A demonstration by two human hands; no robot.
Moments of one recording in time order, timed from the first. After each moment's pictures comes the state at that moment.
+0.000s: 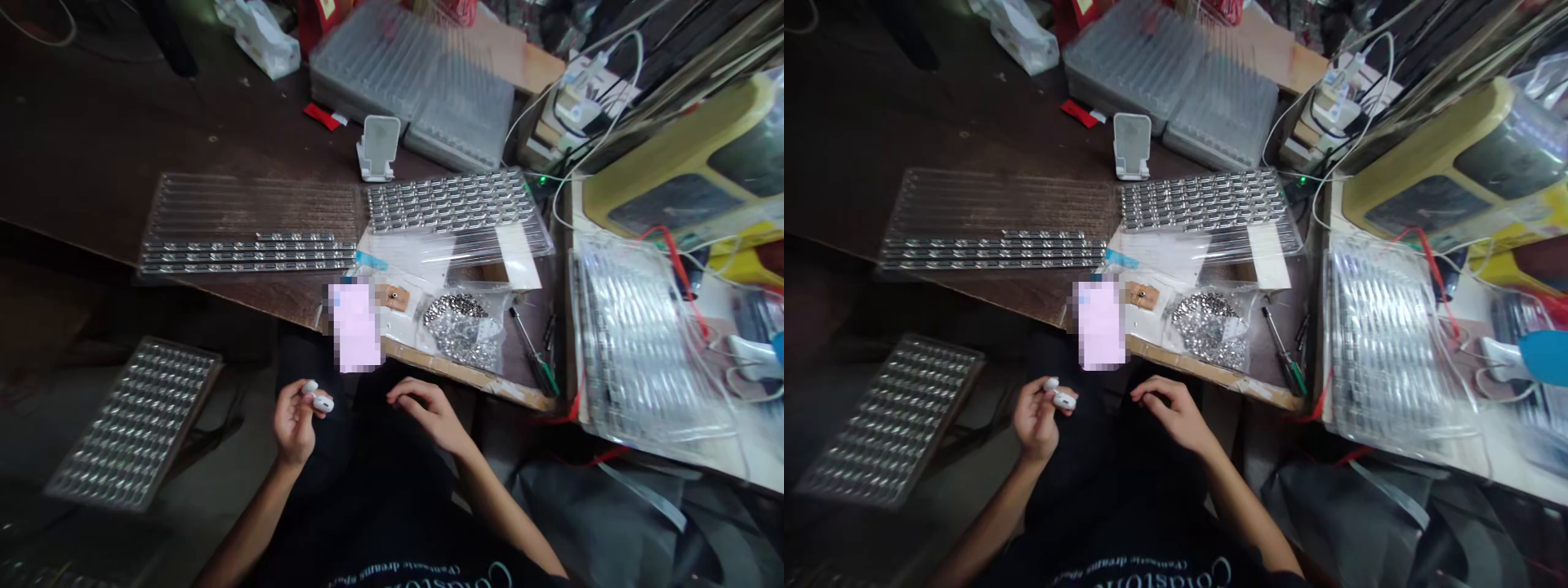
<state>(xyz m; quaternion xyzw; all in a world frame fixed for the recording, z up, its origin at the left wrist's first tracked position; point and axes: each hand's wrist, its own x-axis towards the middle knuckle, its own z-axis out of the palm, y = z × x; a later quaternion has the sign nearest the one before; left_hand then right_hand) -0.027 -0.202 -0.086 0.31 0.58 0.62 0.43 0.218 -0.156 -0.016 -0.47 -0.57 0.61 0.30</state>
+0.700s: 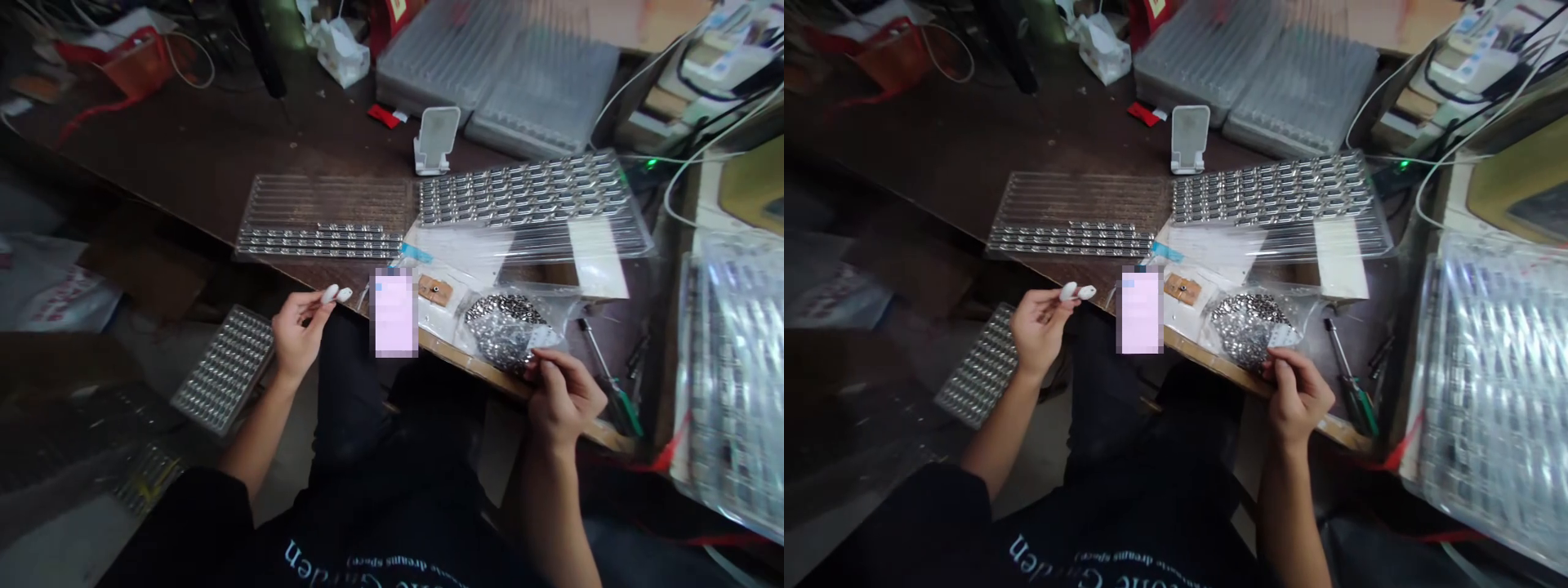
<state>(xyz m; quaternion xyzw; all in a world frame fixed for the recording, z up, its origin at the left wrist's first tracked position) -0.082 -0.099 -0.001 0.52 0.61 0.56 0.20 0.286 -0.117 -0.018 -0.60 -0.46 0.27 0.60</state>
